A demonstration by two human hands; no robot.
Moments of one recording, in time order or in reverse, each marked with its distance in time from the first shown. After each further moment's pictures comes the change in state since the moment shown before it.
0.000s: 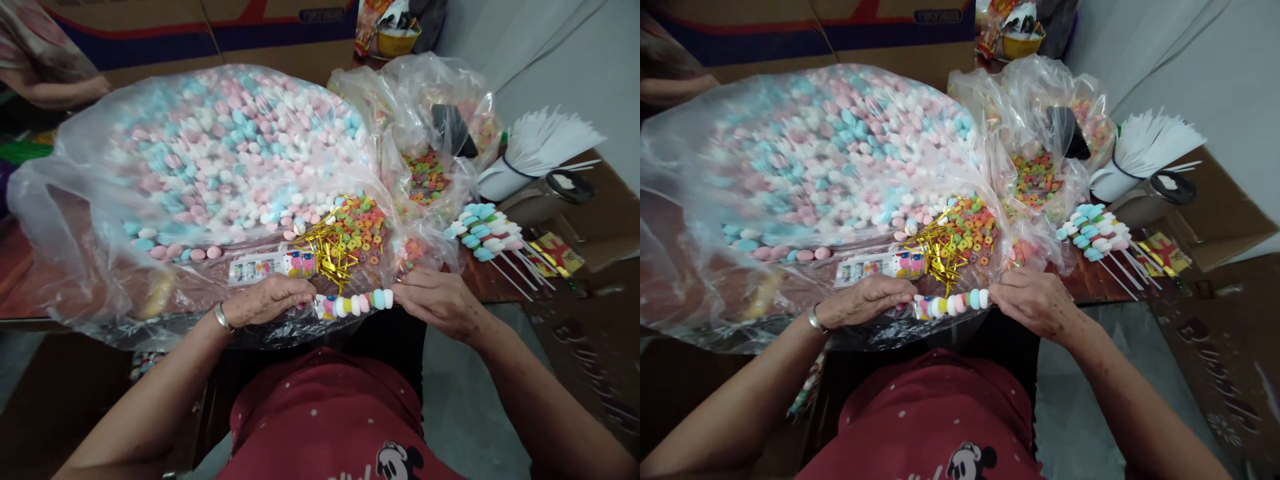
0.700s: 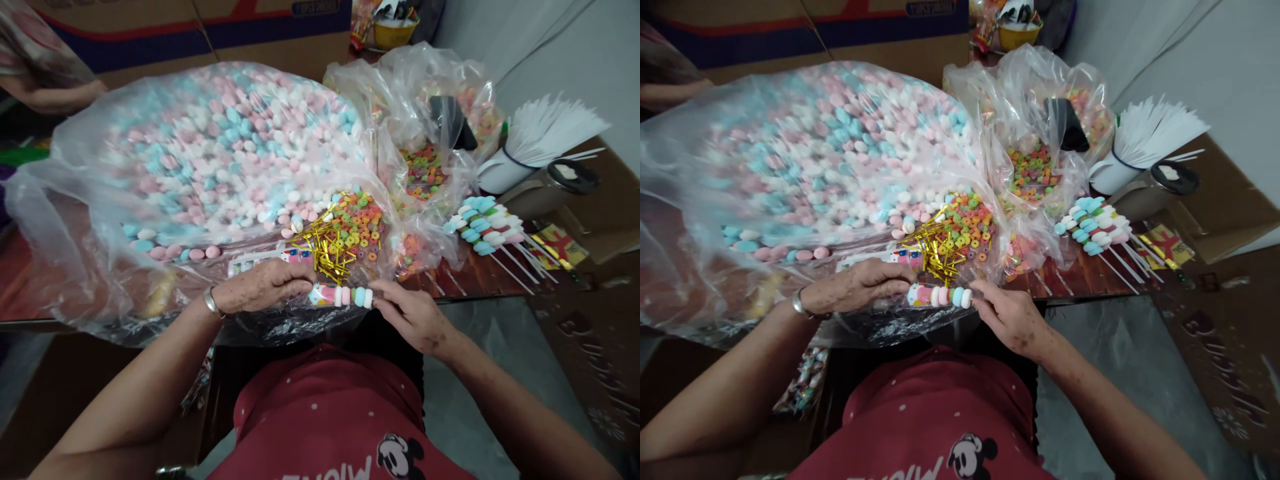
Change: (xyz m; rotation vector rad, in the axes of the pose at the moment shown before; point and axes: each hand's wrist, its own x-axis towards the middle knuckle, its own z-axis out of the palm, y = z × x) left_hand 0.013 0.016 -0.022 -0.005 -0.088 -0.113; right_hand 0.000 -0.039 0.032 0.280 0.090 0.253
